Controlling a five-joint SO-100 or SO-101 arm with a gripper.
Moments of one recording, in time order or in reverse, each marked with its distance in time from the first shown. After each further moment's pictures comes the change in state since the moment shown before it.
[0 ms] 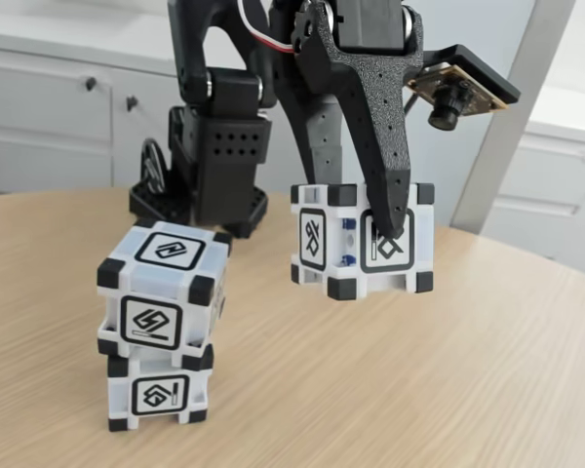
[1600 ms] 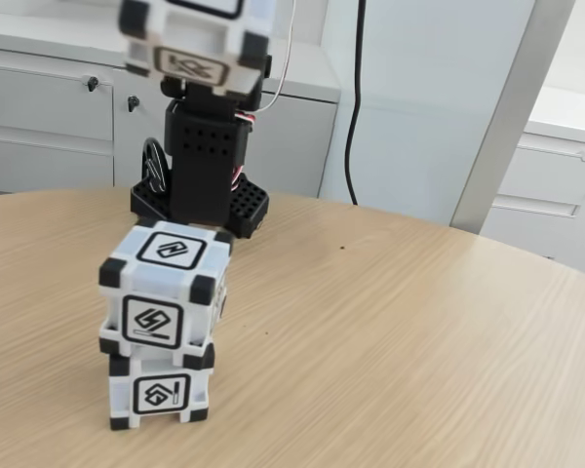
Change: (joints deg) arm 23.2 0.6 -31.5 27.5 -10.5
